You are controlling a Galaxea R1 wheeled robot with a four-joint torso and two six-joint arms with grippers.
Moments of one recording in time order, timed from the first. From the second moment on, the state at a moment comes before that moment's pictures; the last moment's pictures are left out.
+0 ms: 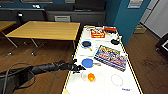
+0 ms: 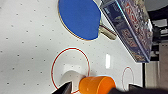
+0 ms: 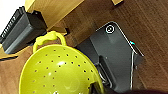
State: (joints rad) left arm 0.24 2.58 -1.62 0.16 0.52 -0.93; right arm -1.48 1.97 -1.24 0.26 0.48 0.01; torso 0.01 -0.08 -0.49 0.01
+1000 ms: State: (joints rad) left arm 0.28 2.72 -1.72 0.20 0.52 -0.93; right arm -1.48 1.97 -1.24 0.26 0.48 0.01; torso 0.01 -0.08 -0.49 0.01
